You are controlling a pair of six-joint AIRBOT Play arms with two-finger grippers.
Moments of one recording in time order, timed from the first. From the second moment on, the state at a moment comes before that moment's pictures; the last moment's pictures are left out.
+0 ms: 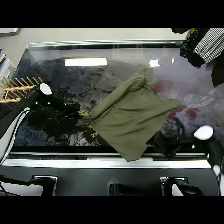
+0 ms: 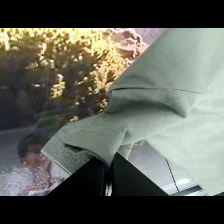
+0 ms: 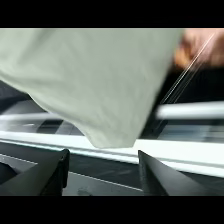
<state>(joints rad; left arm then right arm) -0.12 -1.63 1.31 1.07 -1.33 -1.65 -0.19 -0.86 0.47 -0.88 1.33 1.64</state>
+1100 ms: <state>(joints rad) -0.12 -1.63 1.31 1.07 -1.34 -1.66 0.18 -0.93 0.27 -0.71 0.91 1.73</state>
